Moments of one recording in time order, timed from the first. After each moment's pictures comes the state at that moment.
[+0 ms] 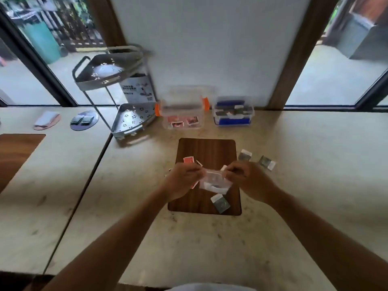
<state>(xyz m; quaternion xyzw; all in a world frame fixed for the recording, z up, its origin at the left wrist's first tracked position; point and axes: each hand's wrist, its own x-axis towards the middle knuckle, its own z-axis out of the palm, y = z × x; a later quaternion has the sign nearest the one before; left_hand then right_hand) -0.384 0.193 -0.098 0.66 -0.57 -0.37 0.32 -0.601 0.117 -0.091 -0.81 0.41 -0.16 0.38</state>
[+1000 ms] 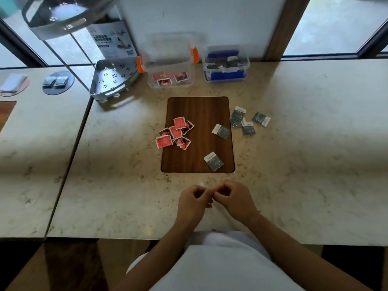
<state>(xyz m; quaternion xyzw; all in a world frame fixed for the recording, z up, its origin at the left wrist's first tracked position) -0.487 0.313 -0.206 0.73 -0.31 -0.47 0.38 -0.623 0.254 -0.211 -0.68 0.53 -0.18 0.48</state>
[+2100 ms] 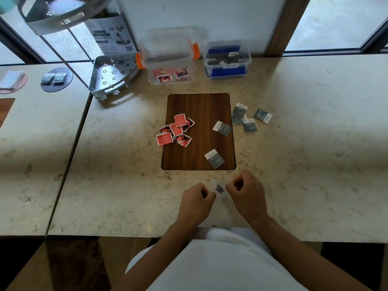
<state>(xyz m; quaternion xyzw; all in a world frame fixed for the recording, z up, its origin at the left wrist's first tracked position) -0.491 0.308 -0.204 0.79 -0.39 -0.41 0.22 -0.634 0.251 -0.209 -0.68 0.62 -0.24 0.31</state>
